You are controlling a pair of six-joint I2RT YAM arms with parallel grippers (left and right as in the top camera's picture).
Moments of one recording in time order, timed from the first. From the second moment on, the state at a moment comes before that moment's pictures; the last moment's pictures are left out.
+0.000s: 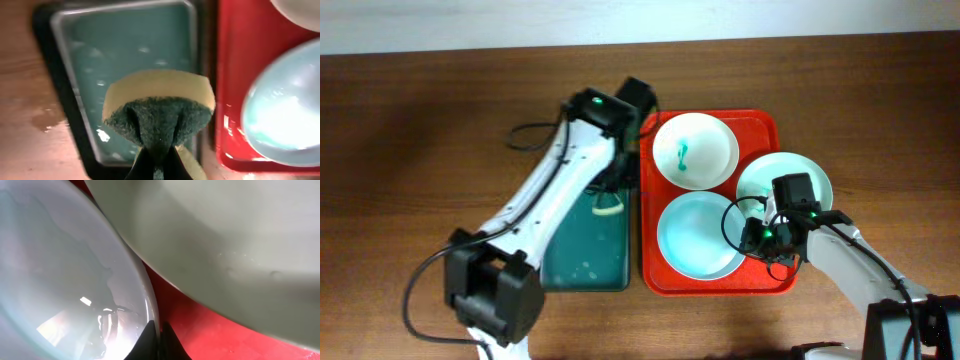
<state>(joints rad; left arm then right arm) -0.53 1.95 1.82 -1.43 -0.11 -0.40 0.05 1.46 0.65 -0.57 -0.27 0.39</state>
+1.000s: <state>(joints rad) -0.07 1.27 1.35 -1.11 0.08 -0.38 0.71 1.50 1.24 -0.77 0.11 0.26</state>
